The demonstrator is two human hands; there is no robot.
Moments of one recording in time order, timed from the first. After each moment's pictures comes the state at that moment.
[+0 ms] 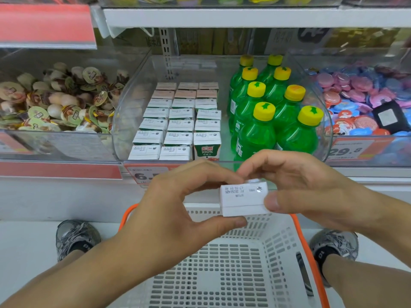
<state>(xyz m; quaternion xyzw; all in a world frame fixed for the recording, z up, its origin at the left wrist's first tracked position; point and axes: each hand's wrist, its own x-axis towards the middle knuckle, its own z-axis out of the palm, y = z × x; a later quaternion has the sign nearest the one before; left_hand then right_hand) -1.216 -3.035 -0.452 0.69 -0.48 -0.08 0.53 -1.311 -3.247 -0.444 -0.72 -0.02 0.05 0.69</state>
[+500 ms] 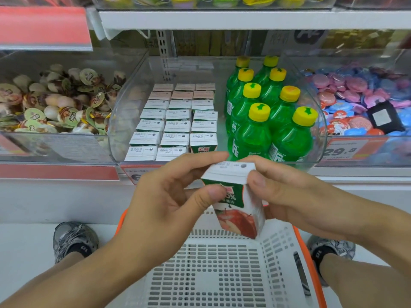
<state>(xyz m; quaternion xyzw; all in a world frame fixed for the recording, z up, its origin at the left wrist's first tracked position) -1.221 -3.040 -0.457 0.60 -0.38 -0.17 0.69 -1.313 -3.233 -0.443 -0.67 0.04 0.14 0.73</state>
